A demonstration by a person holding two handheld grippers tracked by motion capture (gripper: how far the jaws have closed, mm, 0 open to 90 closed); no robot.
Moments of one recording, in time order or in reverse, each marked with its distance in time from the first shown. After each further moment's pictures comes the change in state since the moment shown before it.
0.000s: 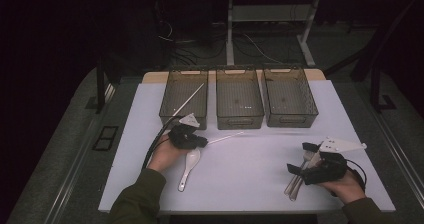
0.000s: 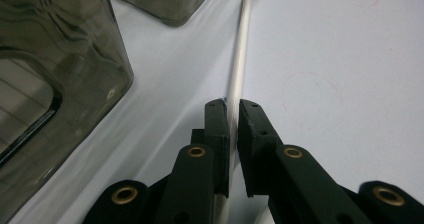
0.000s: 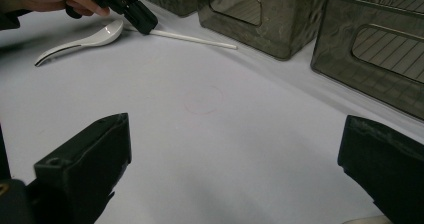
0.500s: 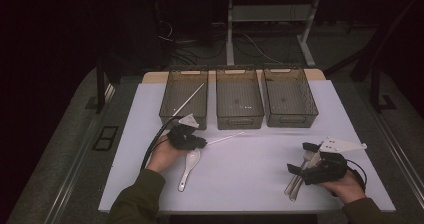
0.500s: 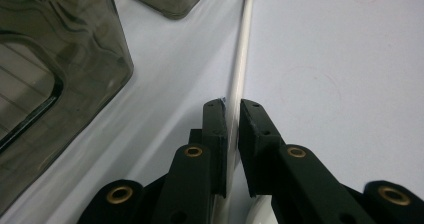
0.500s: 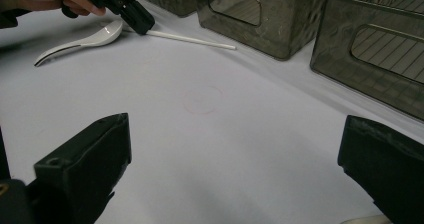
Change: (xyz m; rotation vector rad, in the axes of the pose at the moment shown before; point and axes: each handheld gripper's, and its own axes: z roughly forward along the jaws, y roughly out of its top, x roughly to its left) left arm -0.001 -0.001 -0.003 0.009 0.003 -0.015; right arm 0.000 0.000 0.000 -0.001 -0.002 -0.001
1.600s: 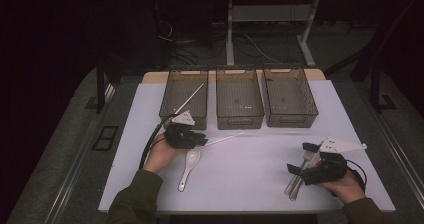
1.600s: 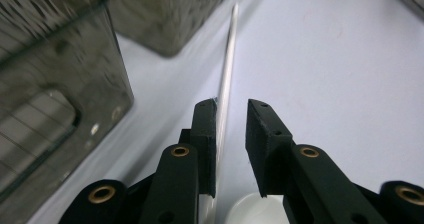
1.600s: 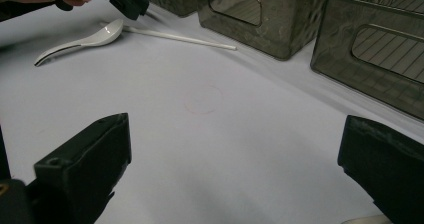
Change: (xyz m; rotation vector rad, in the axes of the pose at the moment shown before) left arm -0.006 0.004 -0.016 -0.082 -0.013 0.010; right arm 0.001 0.000 0.000 0.000 -0.002 0.003
